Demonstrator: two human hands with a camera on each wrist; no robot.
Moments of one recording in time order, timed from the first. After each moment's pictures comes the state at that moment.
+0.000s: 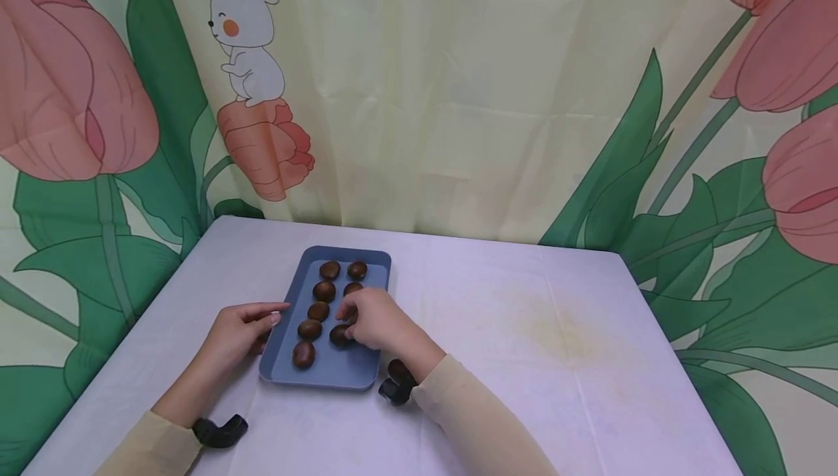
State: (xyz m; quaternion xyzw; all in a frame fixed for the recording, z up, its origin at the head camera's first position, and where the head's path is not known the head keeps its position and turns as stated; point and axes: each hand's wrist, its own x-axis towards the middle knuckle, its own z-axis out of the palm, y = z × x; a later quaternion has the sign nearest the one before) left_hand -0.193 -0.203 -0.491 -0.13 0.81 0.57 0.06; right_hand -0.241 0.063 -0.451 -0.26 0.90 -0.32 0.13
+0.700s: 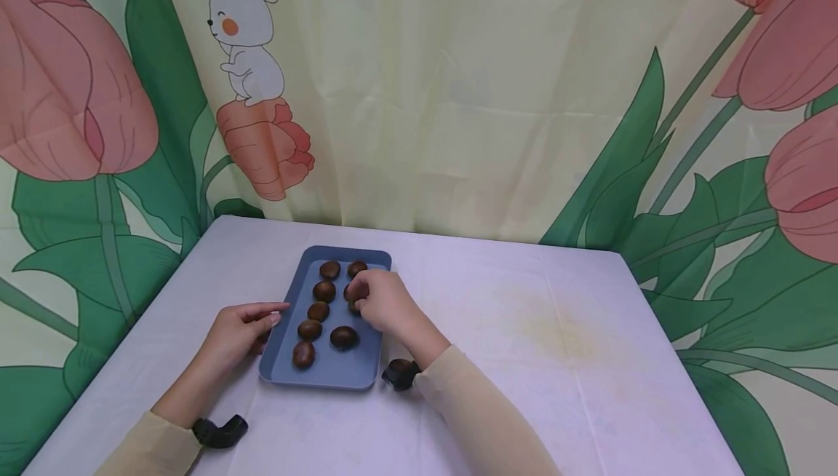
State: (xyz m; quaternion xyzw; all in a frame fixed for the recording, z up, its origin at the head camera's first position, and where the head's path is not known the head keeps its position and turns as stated) left_hand -0.194 -0.205 -0.491 -0.13 0.82 0.56 0.06; right_hand -0.256 0.069 -0.441 -0.20 0.91 -0.35 0.08
